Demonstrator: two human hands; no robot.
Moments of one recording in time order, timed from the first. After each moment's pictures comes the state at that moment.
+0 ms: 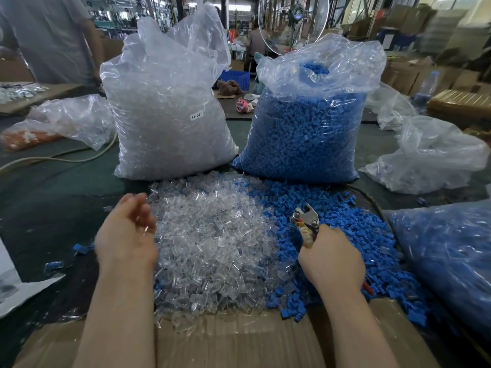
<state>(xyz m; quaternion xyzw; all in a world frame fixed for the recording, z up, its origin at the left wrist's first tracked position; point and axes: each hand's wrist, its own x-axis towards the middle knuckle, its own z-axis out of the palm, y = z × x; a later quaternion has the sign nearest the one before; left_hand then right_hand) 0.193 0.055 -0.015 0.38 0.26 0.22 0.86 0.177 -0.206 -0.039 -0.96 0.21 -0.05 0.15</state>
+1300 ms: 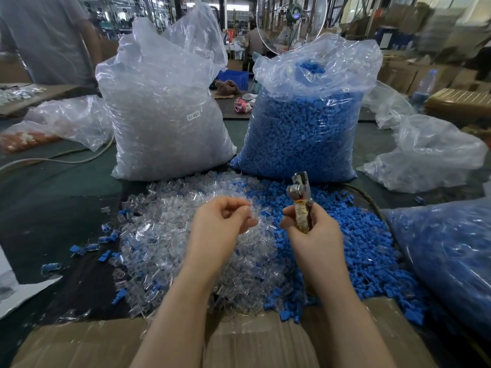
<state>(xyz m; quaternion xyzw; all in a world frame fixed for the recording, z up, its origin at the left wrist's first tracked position) 0.189 -0.041 -0.012 0.73 0.06 0.05 0.68 0.181 -0.197 -0.037 -0.82 0.07 -0.17 0.54</state>
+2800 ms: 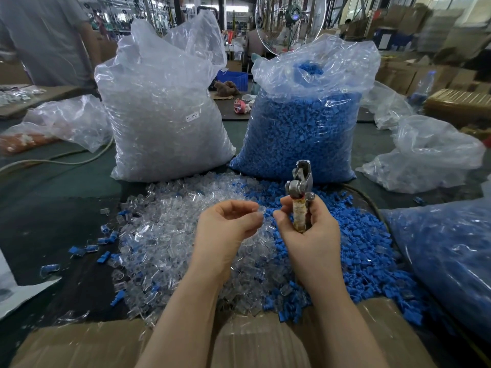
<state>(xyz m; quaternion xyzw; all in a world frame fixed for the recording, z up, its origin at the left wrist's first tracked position) 0.185 -0.050 -0.010 0.65 0.05 0.01 0.76 0.174 -0.186 -0.030 -0.76 -0.01 -0.24 0.60</state>
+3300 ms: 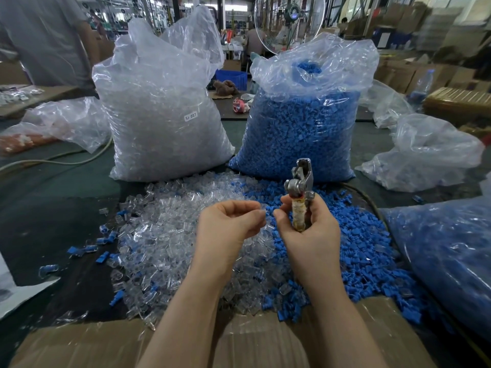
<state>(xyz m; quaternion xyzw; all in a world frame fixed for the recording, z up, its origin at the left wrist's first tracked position) 0.181 -0.055 -0.004 0.65 0.06 0.02 0.76 0.176 -0.186 -0.031 -0.78 -0.01 -0.26 0.57</state>
